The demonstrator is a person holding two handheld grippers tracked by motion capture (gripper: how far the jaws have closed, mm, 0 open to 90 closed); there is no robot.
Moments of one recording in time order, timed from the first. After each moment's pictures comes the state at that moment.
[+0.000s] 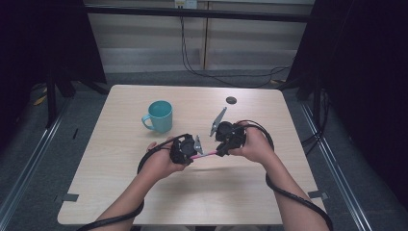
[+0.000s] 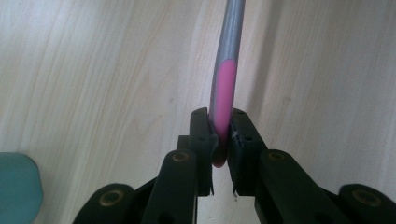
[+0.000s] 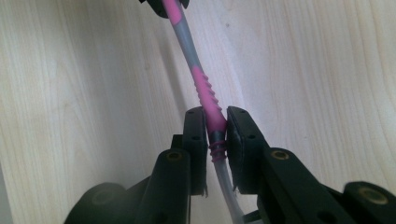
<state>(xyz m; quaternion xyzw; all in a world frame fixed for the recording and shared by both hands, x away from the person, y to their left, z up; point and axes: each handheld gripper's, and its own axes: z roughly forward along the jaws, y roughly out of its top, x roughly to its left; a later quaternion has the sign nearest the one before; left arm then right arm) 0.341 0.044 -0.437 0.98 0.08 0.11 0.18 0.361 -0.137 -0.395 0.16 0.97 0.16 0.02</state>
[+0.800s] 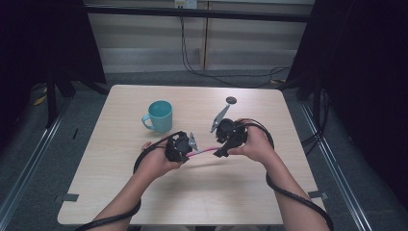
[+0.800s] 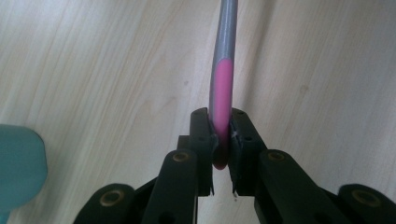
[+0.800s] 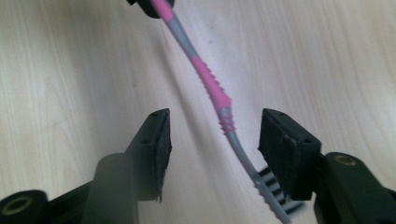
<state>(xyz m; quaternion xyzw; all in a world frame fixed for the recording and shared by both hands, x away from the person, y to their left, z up) 0.347 0.058 -0.438 0.97 0.11 0.11 0.18 0.364 -0.140 -0.393 0.18 0.96 0.19 0.04</state>
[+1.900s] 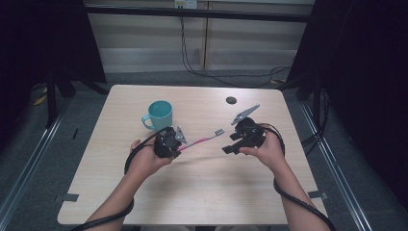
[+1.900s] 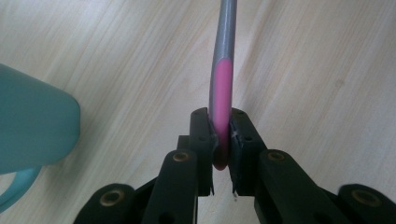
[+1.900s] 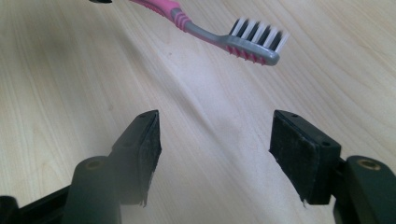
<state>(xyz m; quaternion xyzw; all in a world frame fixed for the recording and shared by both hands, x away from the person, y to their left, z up) 0.355 0.087 -0.432 0.95 0.17 0.13 0.21 0.365 -0.196 -0.412 0.31 0.90 0.30 0.04</state>
